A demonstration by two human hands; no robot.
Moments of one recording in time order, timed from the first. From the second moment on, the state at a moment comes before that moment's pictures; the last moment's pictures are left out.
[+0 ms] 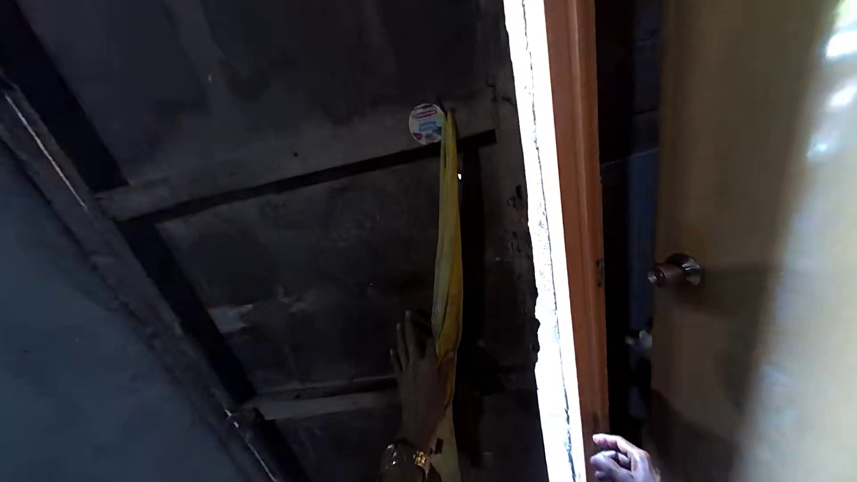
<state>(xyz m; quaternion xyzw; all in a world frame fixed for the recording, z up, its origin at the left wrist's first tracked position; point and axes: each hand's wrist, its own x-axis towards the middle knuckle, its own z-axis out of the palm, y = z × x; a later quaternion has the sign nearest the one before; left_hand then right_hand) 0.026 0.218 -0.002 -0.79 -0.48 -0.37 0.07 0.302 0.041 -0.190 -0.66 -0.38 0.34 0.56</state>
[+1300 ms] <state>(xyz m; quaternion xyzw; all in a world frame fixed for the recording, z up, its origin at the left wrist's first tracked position) 0.084 0.401 0.013 -0.76 -0.57 -0.32 -0.01 0.304 0.350 0.019 -0.55 -0.46 0.27 0.64</state>
